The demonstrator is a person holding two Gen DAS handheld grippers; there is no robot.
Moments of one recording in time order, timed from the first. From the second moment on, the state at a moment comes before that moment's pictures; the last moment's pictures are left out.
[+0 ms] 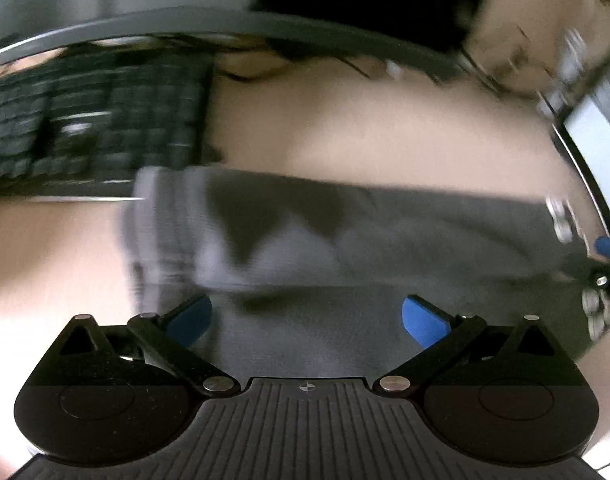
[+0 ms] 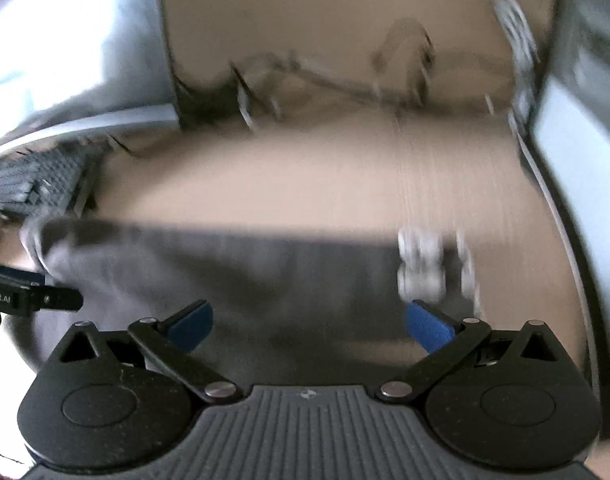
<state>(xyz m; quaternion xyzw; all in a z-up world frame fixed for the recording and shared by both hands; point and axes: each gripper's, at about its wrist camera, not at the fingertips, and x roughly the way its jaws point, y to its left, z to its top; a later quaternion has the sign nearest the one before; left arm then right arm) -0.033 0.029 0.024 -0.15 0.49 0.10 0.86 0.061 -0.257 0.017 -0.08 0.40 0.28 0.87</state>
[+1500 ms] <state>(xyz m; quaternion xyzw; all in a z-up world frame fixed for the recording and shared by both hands) -0.078 0.078 0.080 -0.23 0.39 0.17 0.87 -0.007 -0.189 -0.019 -0.09 0.47 0.48 0.74</state>
